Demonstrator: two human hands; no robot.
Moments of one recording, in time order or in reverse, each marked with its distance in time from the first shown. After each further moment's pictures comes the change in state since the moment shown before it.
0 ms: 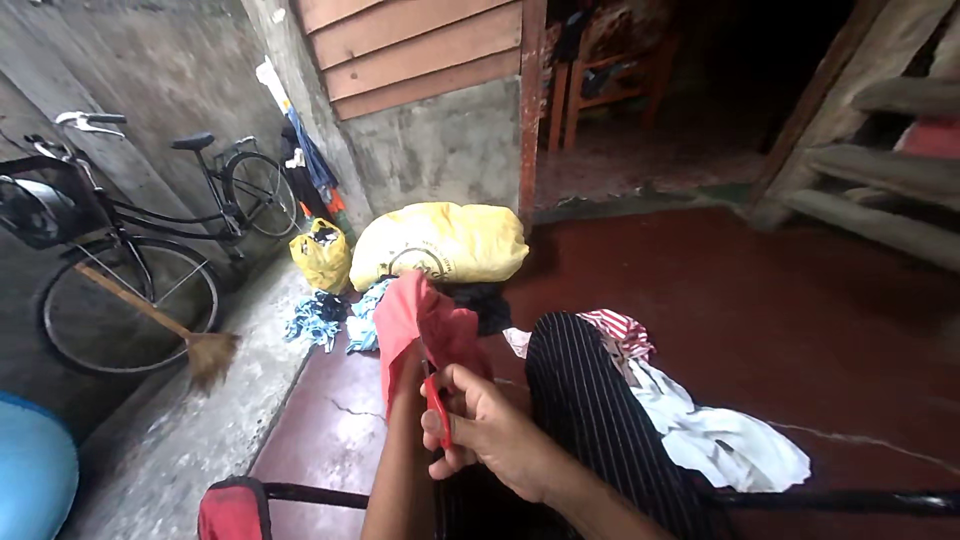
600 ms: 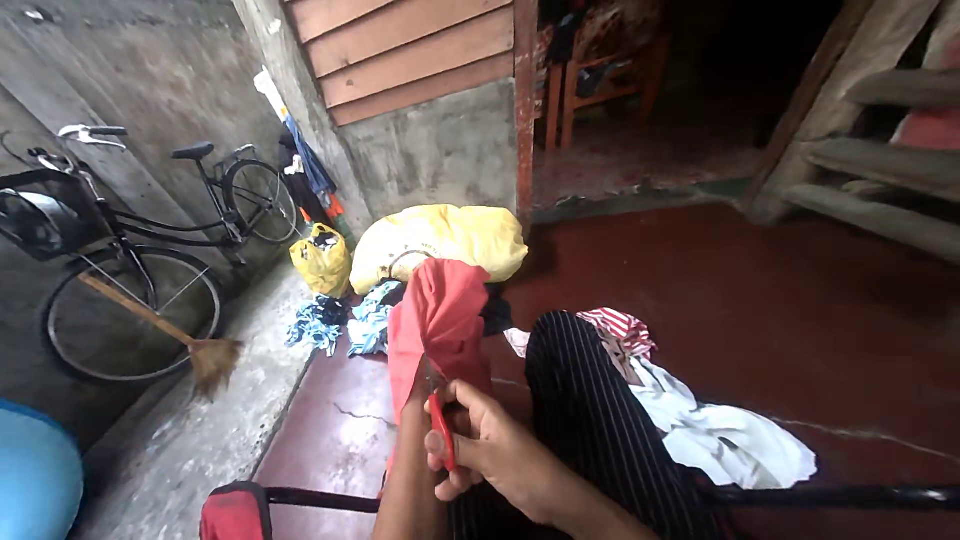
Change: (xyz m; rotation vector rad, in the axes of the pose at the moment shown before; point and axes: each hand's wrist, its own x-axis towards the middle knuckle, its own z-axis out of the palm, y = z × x) left_hand -0.053 0.013 0.030 -0.106 0.092 -0.083; right_hand -0.011 0.013 -0.001 -0.007 -0.010 -0.003
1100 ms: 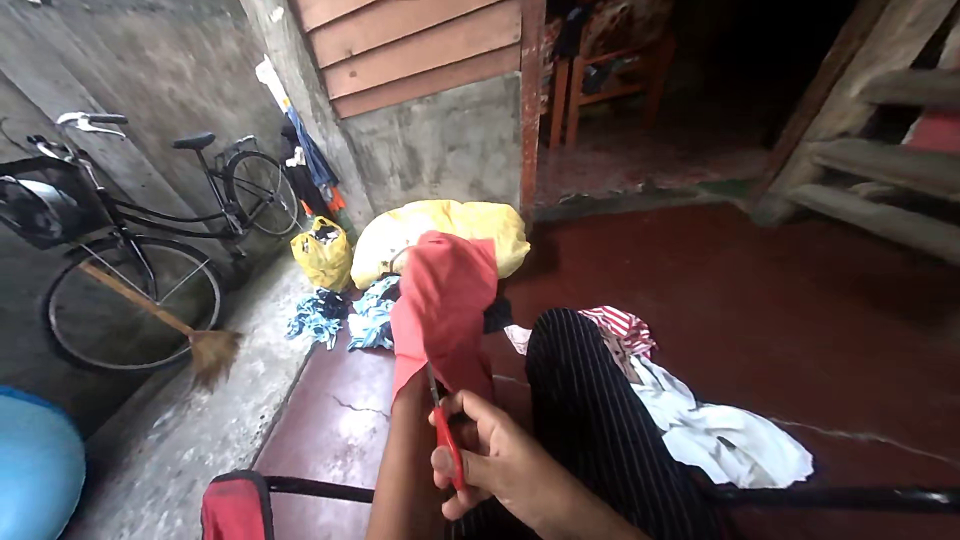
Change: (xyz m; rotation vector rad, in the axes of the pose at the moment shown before) left_hand 0.003 -0.003 -0.025 0.085 -0.164 0.232; right_hand -0.015 0.005 0.003 0.002 -0.038 -0.016
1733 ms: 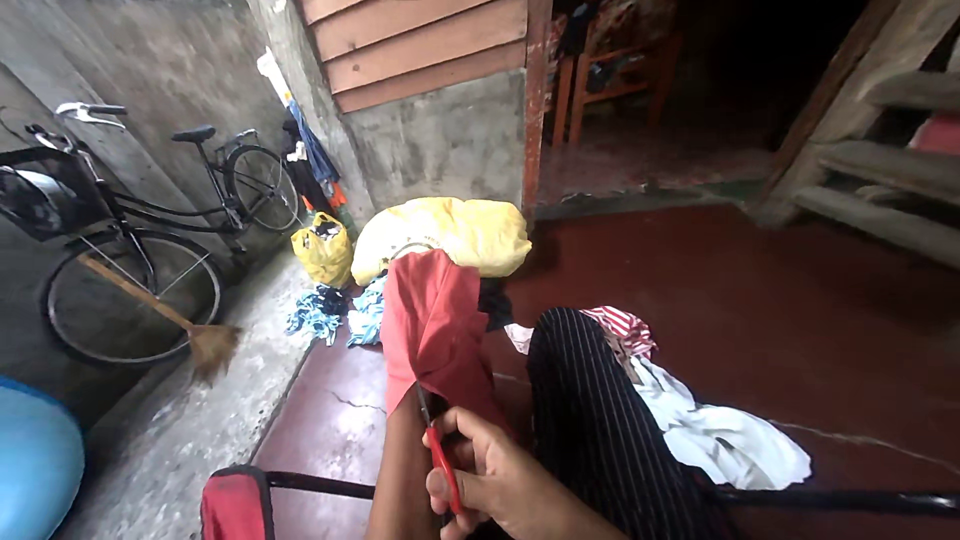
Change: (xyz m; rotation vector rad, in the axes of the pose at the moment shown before) left_hand -0.012 0.017 0.007 0.240 0.235 -0.339; right_hand -0.005 0.009 0.007 -0.025 -0.043 0.074
